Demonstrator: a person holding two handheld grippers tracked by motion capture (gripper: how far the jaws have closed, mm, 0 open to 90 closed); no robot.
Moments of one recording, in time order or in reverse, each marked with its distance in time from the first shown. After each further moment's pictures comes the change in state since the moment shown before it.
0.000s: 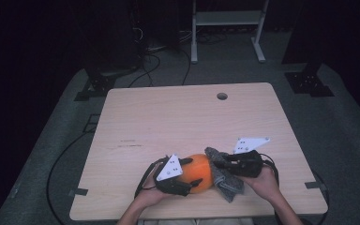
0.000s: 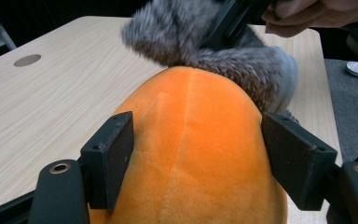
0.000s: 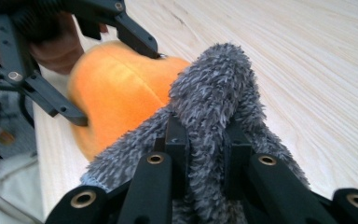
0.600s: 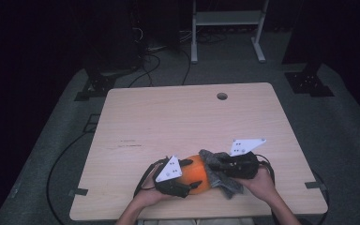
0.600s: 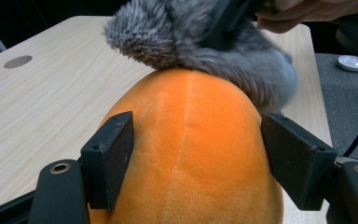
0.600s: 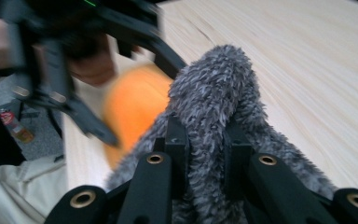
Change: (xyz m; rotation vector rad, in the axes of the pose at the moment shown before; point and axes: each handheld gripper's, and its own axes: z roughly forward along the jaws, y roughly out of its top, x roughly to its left) left arm 0.000 -0.002 -0.002 0.001 -0.032 0.012; right arm 0.007 0.006 0.006 0.001 0.037 -0.032
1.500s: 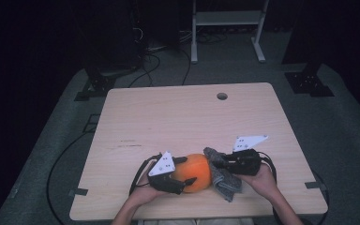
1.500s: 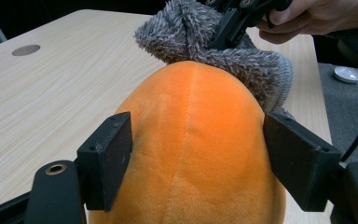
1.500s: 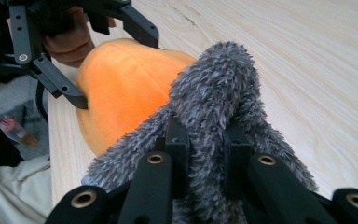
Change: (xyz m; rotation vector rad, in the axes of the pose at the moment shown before) left arm 0.014 -0.003 -0.009 -0.005 -0.001 -0.065; right arm -0.019 -0.010 0.002 0.013 0.015 0.069
